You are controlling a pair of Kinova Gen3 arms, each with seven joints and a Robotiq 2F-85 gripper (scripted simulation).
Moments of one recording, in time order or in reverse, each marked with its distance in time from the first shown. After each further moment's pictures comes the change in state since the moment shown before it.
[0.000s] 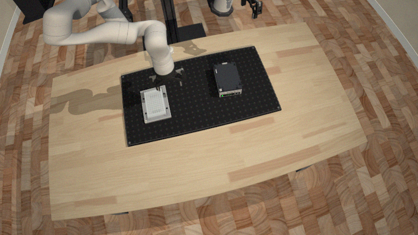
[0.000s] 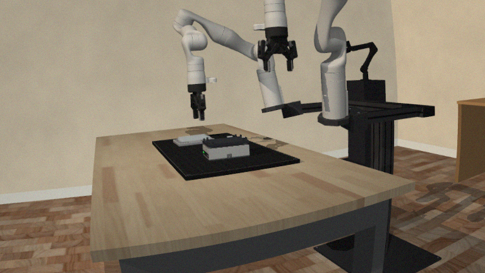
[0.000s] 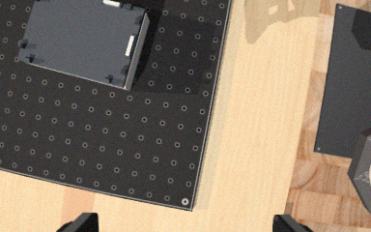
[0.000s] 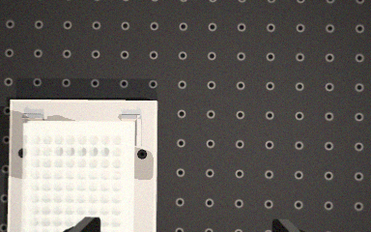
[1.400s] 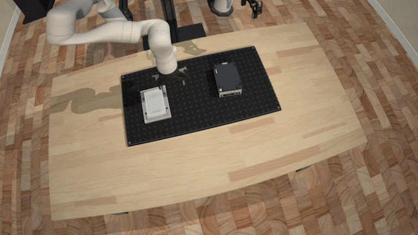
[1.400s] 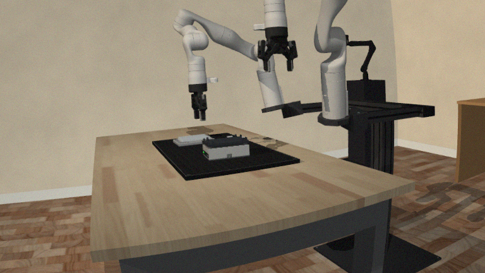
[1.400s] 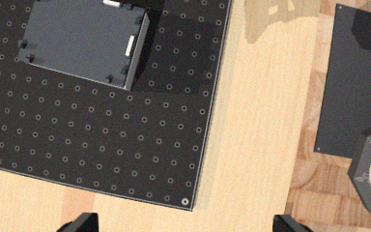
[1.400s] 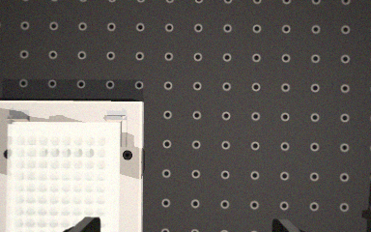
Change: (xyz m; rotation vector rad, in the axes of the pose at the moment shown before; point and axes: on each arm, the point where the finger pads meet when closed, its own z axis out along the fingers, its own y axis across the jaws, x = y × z) left arm 0.000 0.000 0.000 0.000 0.000 0.000; right arm 0.001 0.012 0.000 0.000 0.000 0.000
